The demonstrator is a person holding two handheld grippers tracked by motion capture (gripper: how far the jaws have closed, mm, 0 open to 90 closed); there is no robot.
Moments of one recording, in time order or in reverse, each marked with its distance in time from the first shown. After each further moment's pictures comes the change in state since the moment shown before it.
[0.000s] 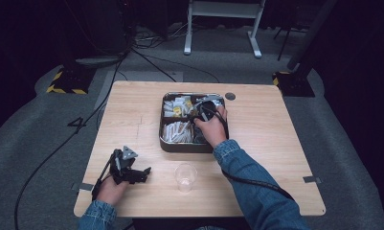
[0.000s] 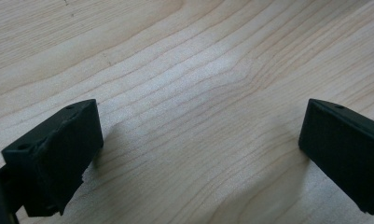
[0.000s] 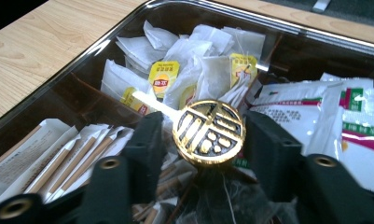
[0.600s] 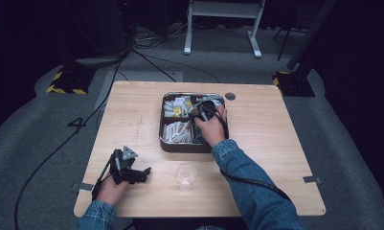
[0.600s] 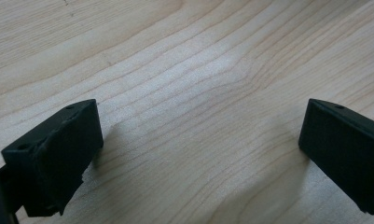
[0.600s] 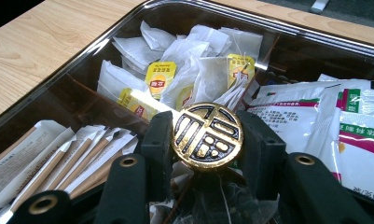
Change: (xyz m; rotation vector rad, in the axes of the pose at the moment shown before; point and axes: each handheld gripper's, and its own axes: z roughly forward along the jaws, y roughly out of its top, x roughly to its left) left arm 0.000 0.000 0.000 0.000 0.000 0.000; right arm -0.001 0.001 0.001 0.002 -0.004 0.002
